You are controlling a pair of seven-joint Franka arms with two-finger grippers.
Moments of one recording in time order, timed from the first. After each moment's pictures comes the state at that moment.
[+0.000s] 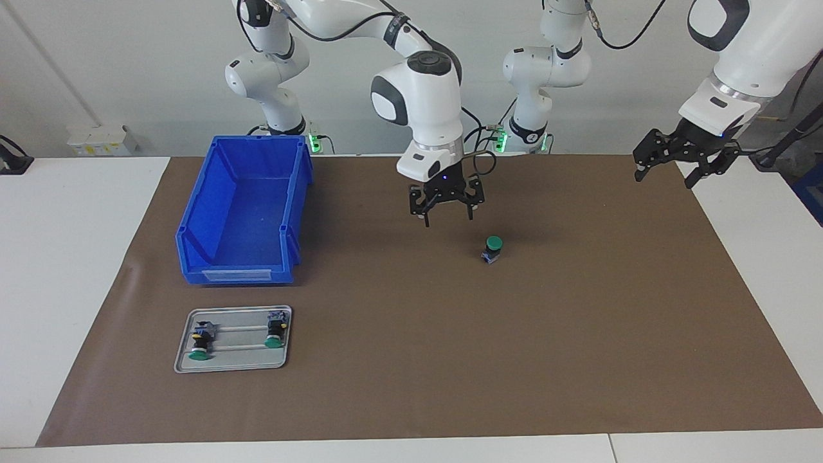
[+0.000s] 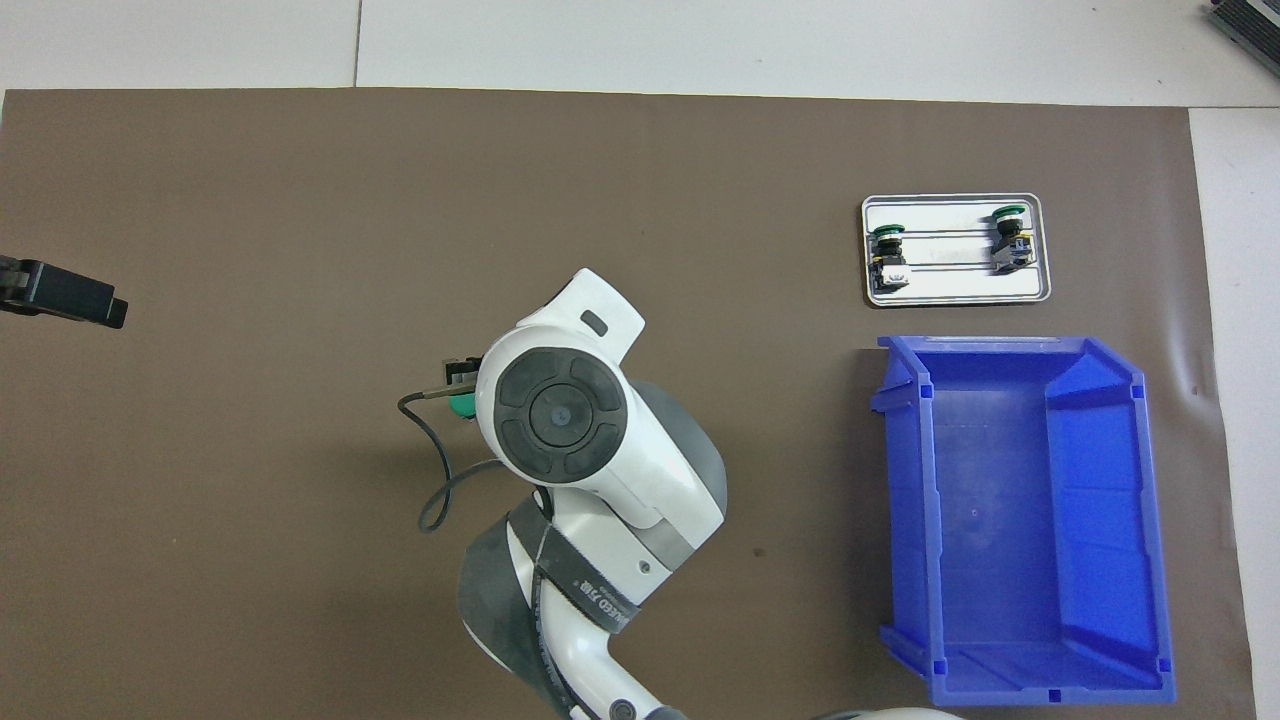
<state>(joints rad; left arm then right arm) -0.14 0.04 0.13 -1.51 -0.04 1.53 0.21 0.82 0.42 -0.08 -1.52 0.03 2.26 0.65</state>
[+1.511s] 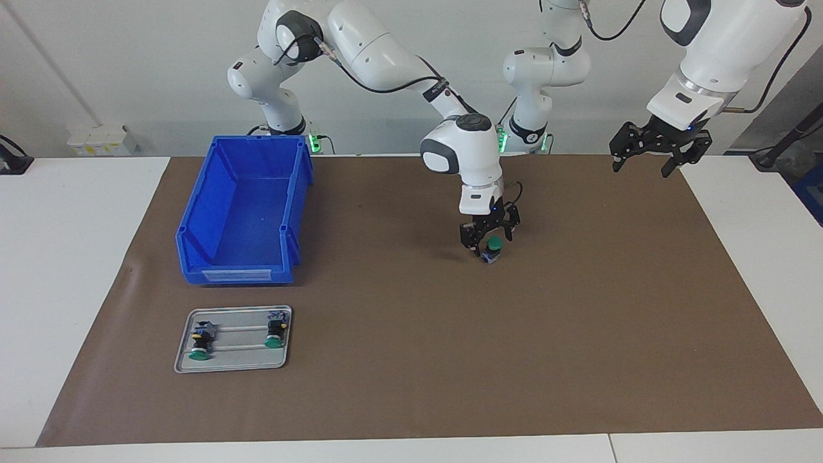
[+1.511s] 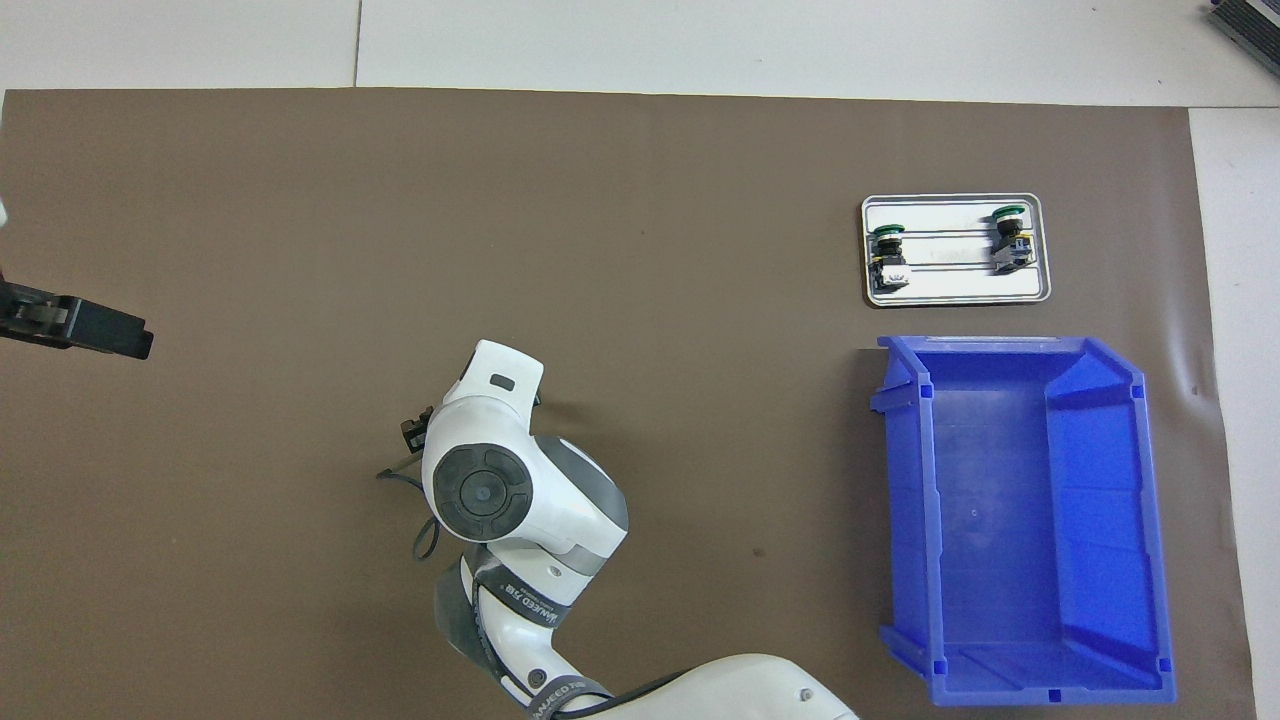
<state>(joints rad) -0.06 -0.02 0.02 -1.58 -0.01 1.54 0.18 0.91 0.64 -0.08 -1.54 -0.03 2.56 0.49</state>
